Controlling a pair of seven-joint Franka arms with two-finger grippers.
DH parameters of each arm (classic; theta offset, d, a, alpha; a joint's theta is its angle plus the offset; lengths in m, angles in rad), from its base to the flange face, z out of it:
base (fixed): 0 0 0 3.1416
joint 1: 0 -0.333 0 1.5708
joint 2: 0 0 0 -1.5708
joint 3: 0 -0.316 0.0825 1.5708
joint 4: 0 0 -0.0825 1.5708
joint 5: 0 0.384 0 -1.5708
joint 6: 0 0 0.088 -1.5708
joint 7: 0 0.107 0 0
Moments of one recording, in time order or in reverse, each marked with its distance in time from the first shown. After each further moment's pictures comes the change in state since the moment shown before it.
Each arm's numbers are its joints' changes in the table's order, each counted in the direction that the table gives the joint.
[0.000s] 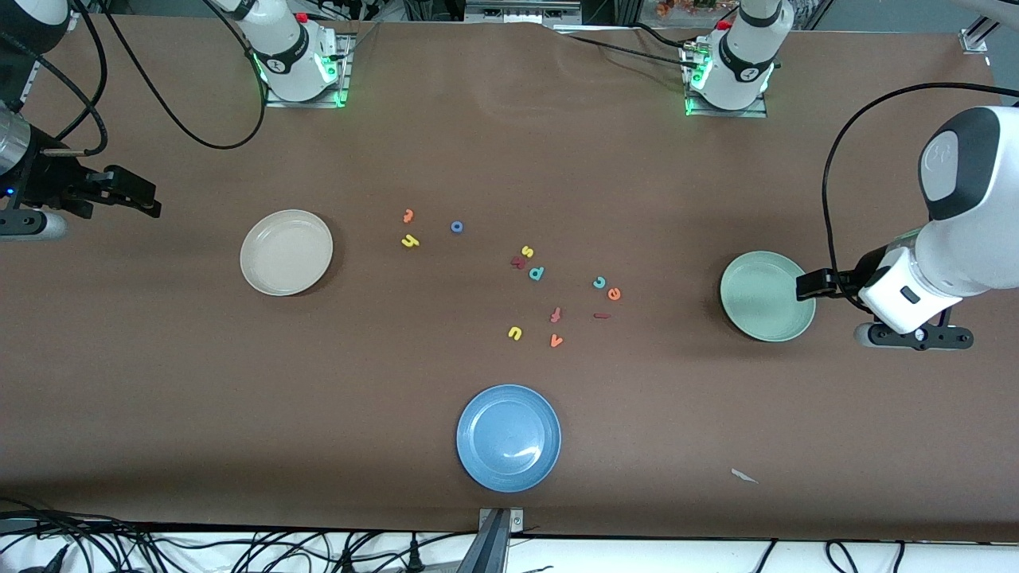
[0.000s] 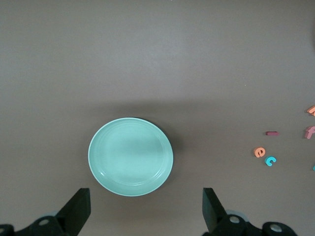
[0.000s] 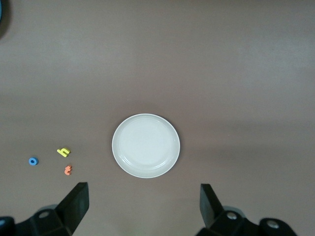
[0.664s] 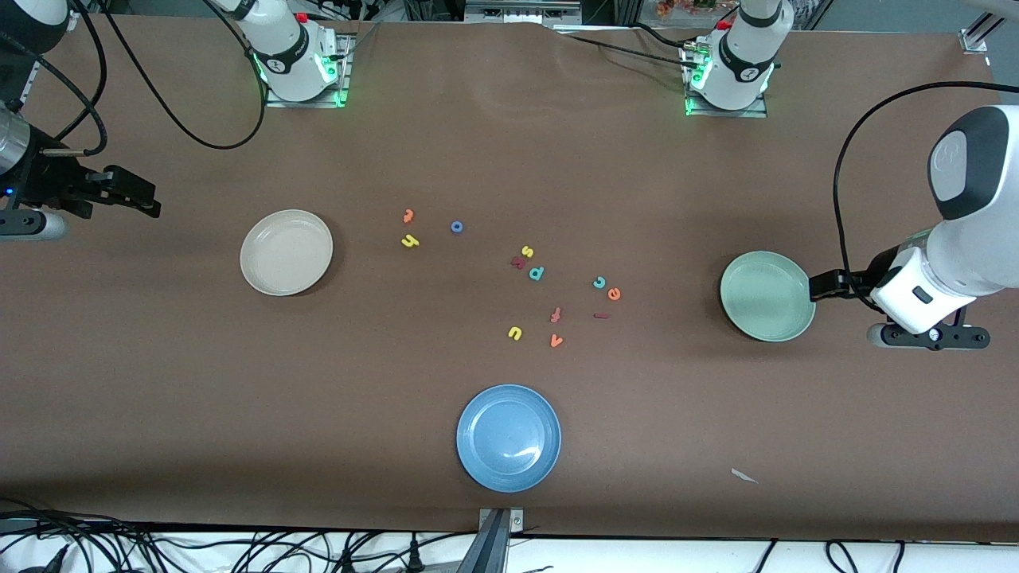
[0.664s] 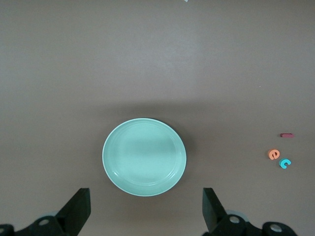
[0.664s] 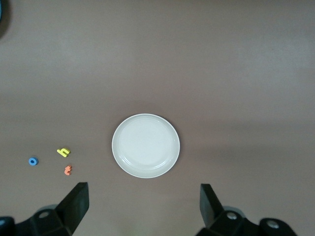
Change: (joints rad) left arm -0.019 -0.004 -0.004 0.000 0.036 0.000 0.020; right arm 0.000 0.000 0.000 0.000 0.000 0.000 0.000
